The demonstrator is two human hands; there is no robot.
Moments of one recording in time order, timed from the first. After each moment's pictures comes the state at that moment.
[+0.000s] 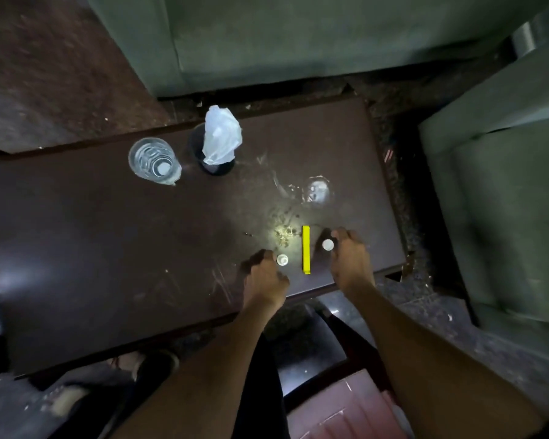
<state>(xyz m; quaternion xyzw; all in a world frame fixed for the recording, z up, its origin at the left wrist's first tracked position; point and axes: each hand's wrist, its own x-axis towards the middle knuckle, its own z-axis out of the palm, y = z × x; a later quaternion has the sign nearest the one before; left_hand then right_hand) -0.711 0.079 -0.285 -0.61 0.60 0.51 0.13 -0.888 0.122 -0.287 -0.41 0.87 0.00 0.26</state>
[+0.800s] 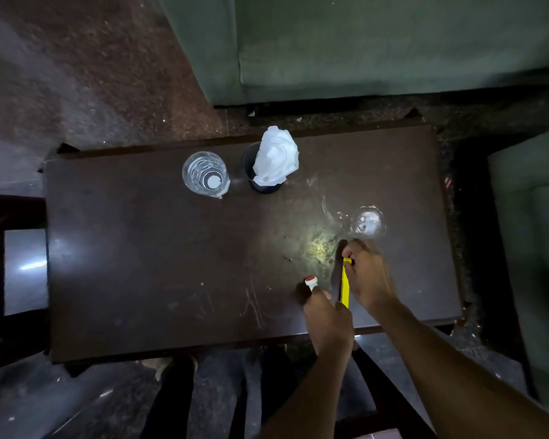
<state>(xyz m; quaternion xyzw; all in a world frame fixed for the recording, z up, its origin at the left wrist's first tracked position) -0.772 0.097 -0.281 -0.77 0.35 0.53 -0.01 -0.883 0.059 -0.317 -0.51 0.80 -0.01 0.31</state>
